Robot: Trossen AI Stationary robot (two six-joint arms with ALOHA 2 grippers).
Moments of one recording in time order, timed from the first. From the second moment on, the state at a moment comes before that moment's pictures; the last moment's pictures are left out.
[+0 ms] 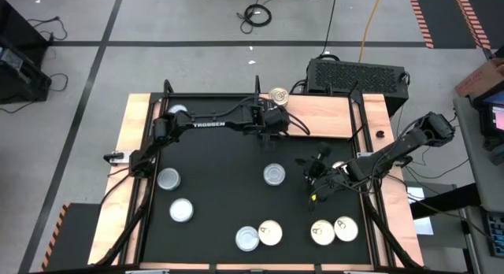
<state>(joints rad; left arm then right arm) 0.17 2.18 2.02 -0.84 -0.36 0.34 0.43 1.22 0.58 -0.20 0.88 0.41</state>
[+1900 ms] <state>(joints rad) -0.08 2.09 2.29 -1.30 -0.49 0.06 0.47 1.13 0.58 -0.15 0.65 0.43</state>
